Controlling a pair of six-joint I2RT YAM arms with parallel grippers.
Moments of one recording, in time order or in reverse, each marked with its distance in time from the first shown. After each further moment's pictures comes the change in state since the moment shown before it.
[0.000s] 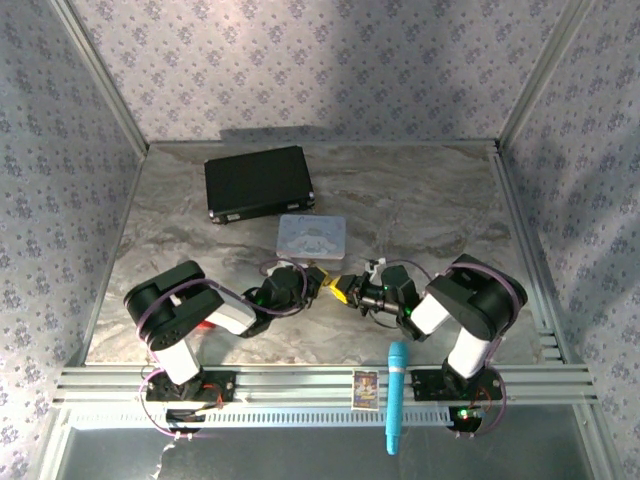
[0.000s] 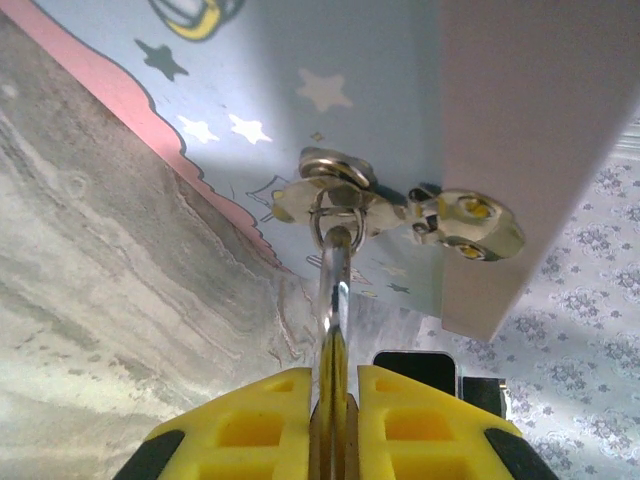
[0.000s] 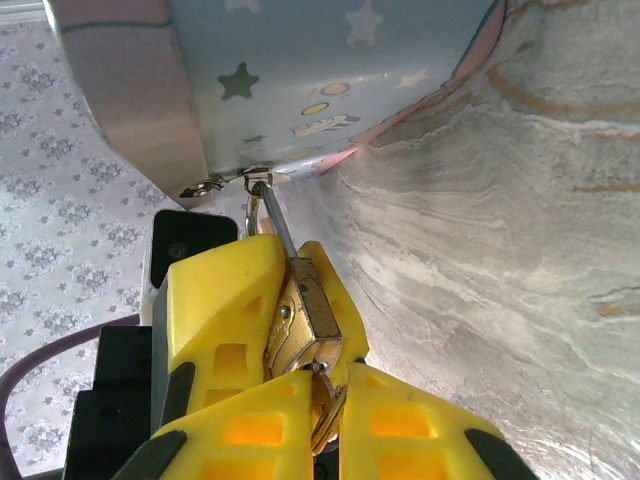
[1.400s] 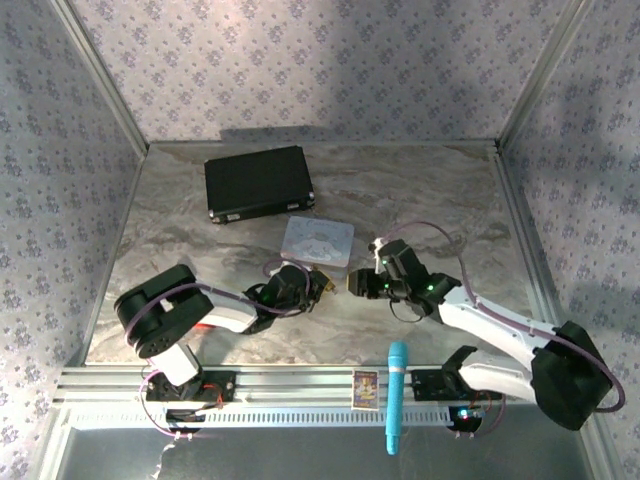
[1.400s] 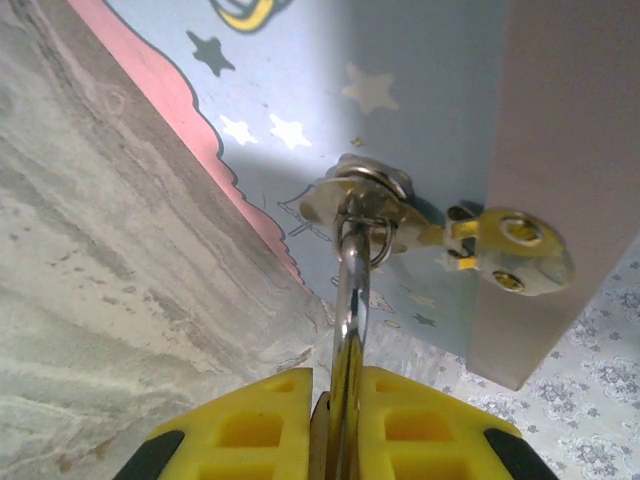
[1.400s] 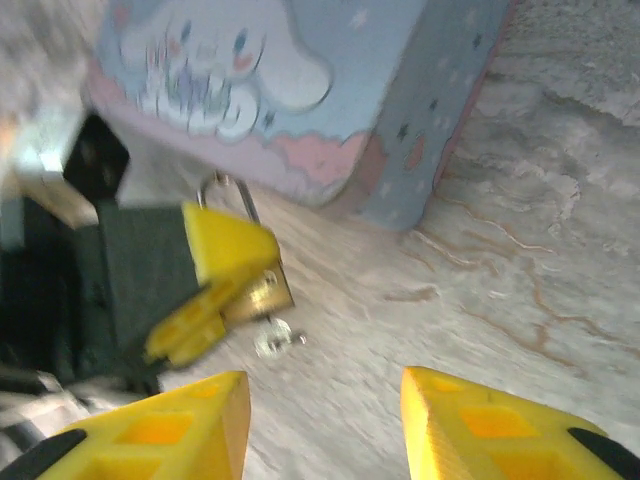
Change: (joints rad) left arm -0.024 -0.062 0.059 -0.237 0.028 -0.019; right arm 0.042 -0.597 0.356 -1.429 0.280 -0.986
